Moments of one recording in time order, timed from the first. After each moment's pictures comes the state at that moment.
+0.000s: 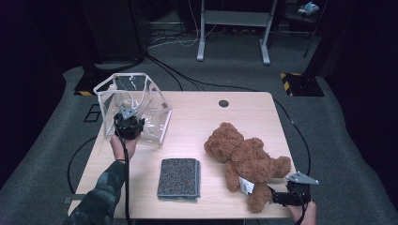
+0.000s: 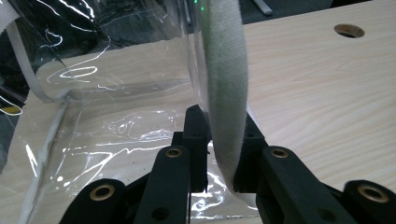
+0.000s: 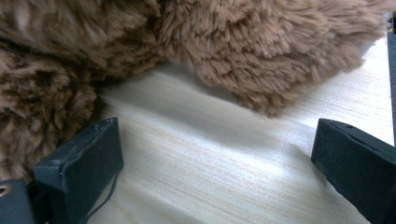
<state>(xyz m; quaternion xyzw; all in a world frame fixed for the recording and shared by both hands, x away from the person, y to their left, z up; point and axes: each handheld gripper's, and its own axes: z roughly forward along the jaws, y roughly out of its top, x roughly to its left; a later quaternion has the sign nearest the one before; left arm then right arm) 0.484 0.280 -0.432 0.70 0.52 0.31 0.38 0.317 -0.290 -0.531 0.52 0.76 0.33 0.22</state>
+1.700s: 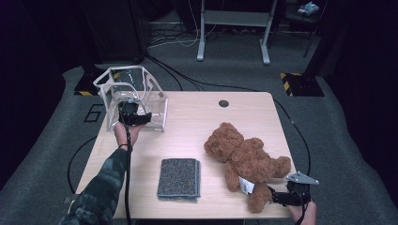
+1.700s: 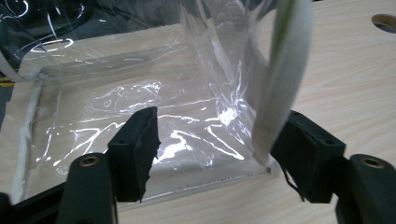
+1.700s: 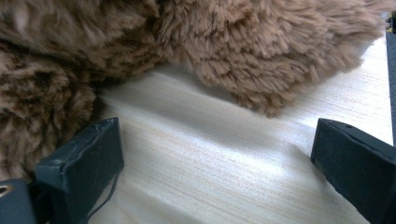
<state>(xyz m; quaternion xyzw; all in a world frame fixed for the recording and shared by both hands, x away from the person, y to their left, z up) 0.530 0.283 -0.429 0.71 0.55 0.27 0.34 0.317 -0.290 -0.531 0.52 0.76 0.33 0.22</state>
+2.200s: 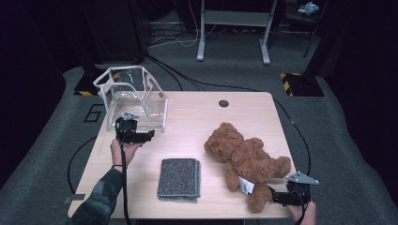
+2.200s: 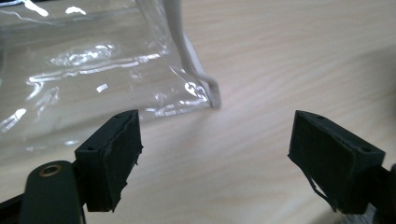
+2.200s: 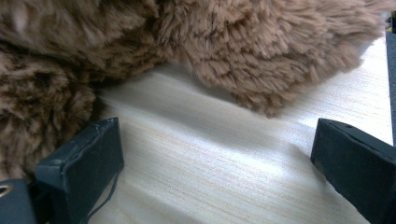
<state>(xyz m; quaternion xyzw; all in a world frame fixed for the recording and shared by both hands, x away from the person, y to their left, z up) 0.460 0.275 -0.441 0.74 0.52 0.21 0.37 0.317 -0.290 -0.531 0.52 0.76 0.33 0.22</state>
